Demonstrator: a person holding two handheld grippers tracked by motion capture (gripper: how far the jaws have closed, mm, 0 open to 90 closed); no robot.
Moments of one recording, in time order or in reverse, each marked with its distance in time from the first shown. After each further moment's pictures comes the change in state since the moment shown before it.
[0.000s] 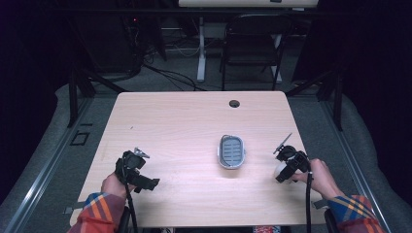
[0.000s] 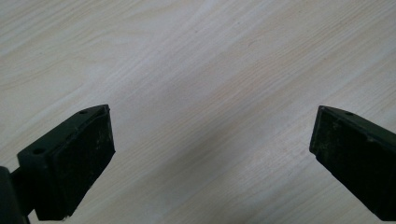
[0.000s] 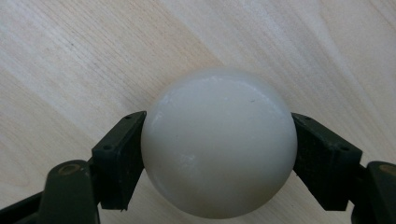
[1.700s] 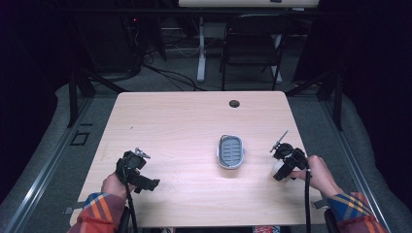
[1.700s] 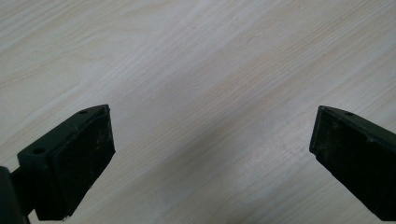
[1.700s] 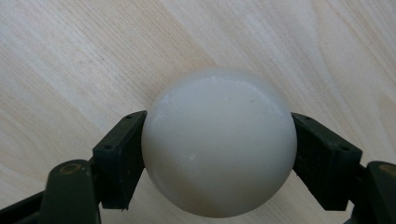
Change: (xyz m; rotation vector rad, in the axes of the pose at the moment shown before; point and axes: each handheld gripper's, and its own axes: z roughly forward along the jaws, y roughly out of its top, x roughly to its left) left arm 0.000 0.000 0.001 0.020 -0.002 0.012; right arm 0.008 0.010 -0.013 -0.016 -0.014 -0.060
